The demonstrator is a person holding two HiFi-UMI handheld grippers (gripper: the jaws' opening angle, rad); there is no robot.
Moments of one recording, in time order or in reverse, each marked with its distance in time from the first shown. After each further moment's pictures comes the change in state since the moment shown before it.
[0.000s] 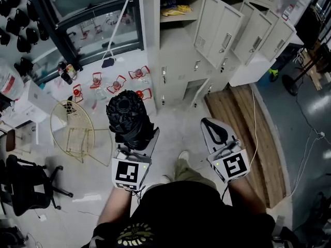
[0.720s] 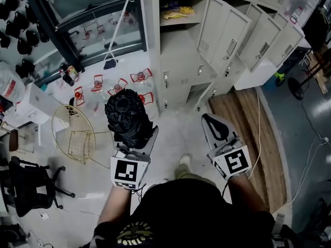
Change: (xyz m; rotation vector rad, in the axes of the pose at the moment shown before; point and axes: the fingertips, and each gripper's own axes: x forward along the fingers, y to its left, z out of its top) left arm 0.067 0.028 0.007 0.028 0.020 0.030; right arm 0.059 -0.062 0.001 0.040 -0.078 0.024
